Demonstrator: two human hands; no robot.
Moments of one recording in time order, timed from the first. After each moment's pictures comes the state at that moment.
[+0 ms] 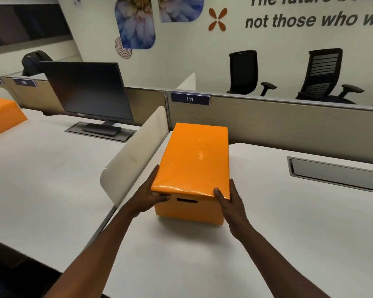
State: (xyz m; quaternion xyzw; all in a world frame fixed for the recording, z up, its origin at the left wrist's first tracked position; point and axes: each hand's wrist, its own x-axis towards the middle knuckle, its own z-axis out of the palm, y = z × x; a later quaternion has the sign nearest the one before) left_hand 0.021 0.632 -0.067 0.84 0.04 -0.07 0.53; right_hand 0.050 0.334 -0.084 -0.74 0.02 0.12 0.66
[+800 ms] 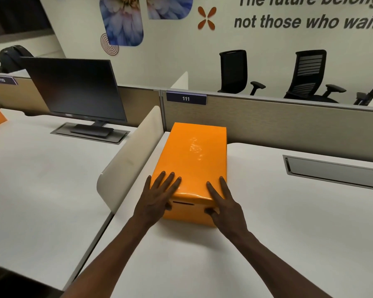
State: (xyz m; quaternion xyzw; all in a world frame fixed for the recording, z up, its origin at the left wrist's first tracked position) left_hand 0.037 0.625 -0.096 0.99 -0.15 0.07 0.00; right_hand 0.051 0.356 -0.113 -0.94 -0.19 -0.09 0.26
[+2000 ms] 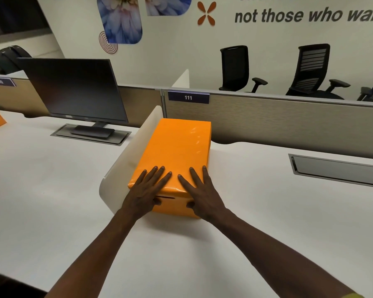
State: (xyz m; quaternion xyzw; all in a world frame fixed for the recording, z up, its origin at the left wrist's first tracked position) left_hand 0.064 0.685 -0.090 0.98 -0.17 0.05 0.00; right_hand 0.101 0.437 -0.096 -0.94 -0.31 -0.02 0.09
